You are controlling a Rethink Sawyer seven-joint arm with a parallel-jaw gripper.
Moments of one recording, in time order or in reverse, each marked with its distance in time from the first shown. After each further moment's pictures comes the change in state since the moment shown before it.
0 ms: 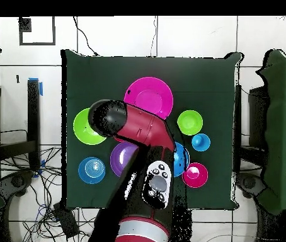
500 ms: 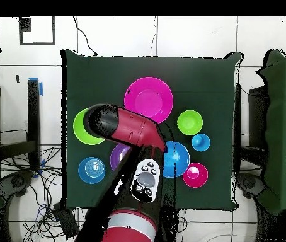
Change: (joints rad) arm 0.046 0.046 -0.027 0.000 -0.002 -0.089 0.000
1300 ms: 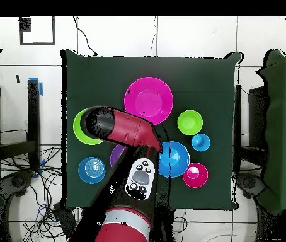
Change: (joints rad) arm 0.019 0.021 -0.004 0.000 0.000 -0.009 0.093
